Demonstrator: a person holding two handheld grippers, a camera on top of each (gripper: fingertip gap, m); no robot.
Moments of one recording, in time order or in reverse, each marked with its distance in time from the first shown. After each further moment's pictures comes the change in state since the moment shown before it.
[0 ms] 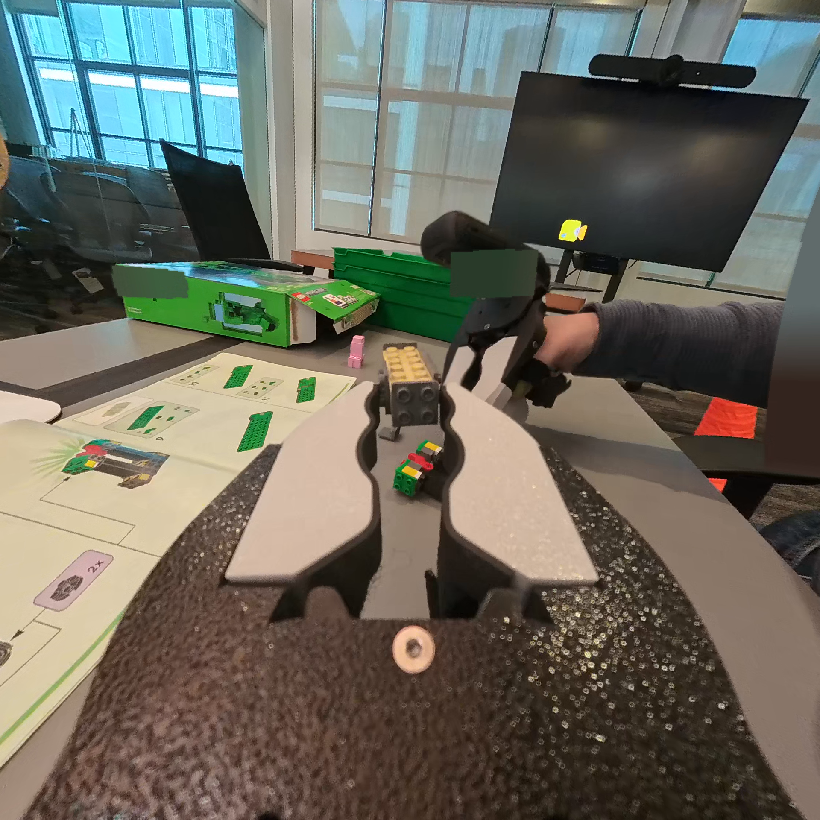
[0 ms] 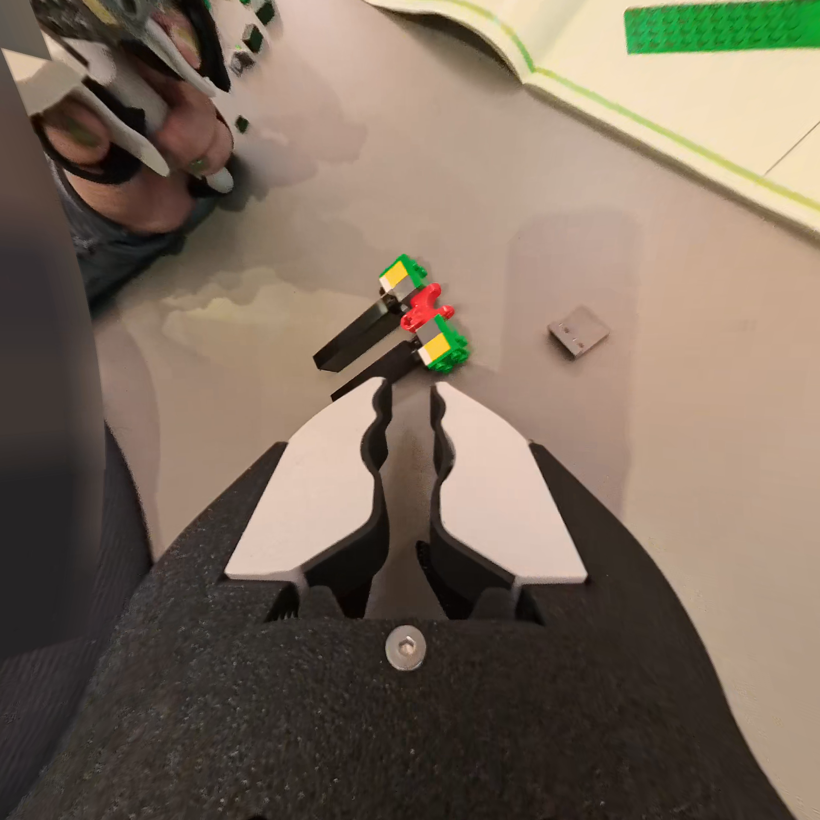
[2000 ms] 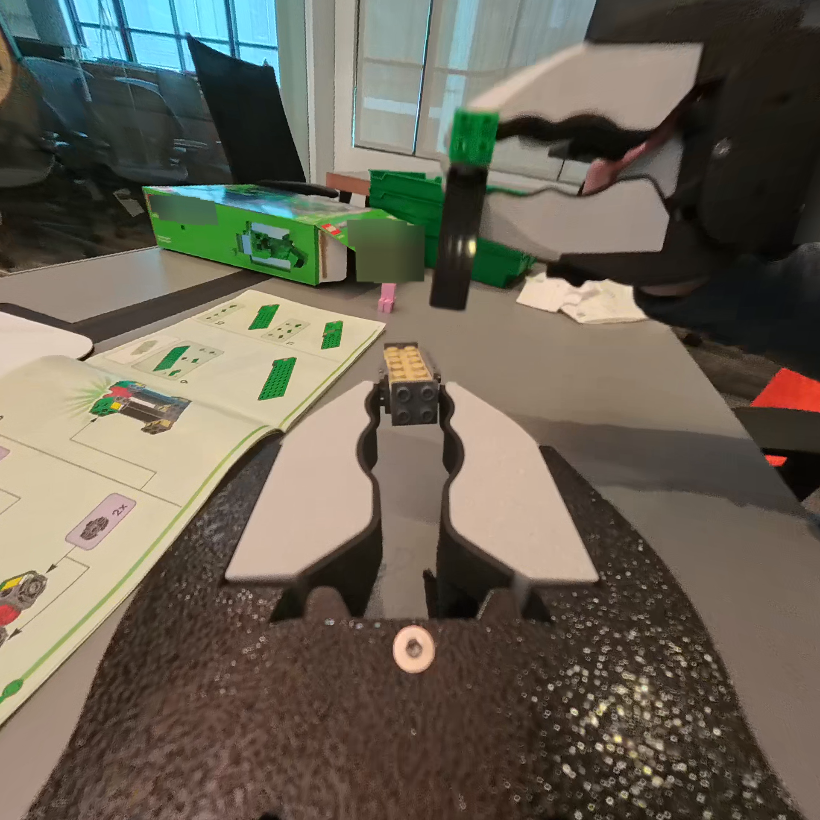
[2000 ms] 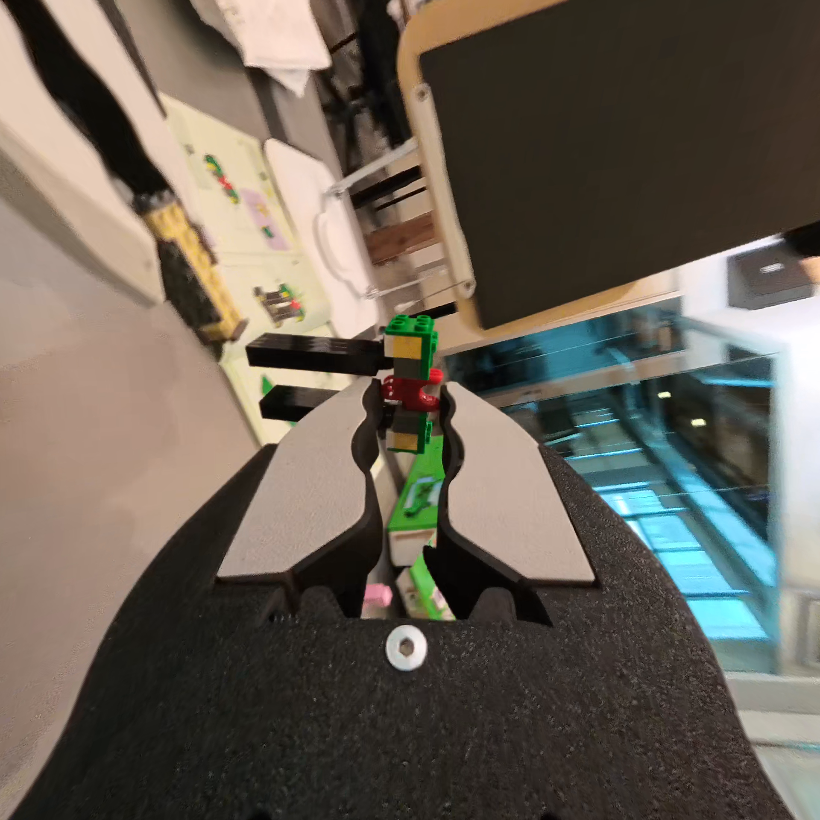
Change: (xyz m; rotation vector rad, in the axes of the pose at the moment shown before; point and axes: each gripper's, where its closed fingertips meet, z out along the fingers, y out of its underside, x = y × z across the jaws) left arm -0.009 0.022 0.007 -0.169 -0.115 -0.003; right arm -0.042 -0.131 -0.073 0.323 1.161 -1.156
